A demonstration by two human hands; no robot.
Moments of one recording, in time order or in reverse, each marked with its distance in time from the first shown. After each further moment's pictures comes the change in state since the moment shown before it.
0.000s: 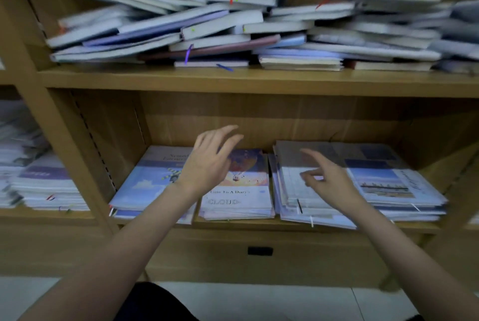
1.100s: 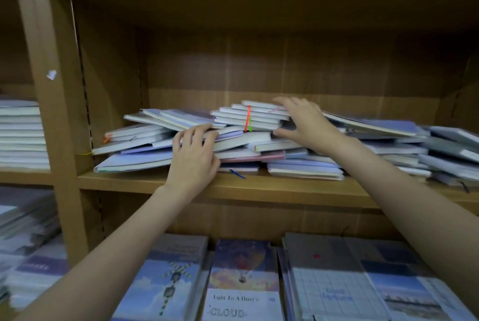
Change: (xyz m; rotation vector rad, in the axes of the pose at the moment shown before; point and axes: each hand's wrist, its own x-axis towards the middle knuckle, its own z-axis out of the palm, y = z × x) left_hand 0.127 -0.073 -0.101 0.363 0.225 -0.276; right_hand 0.168 -0.186 -0.139 -0.599 0.280 -0.525
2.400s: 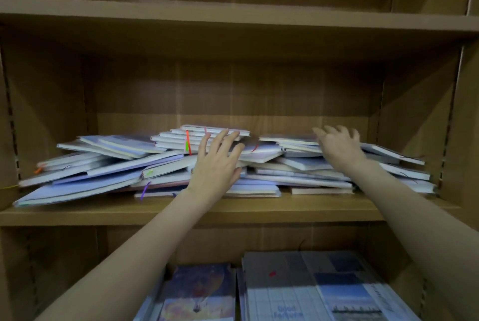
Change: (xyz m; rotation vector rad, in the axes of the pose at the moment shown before) left_hand 0.059 0.133 0.015 0.070 0.138 0.273; right_hand -0.078 0.146 -0.044 -0.290 -0.057 0.482
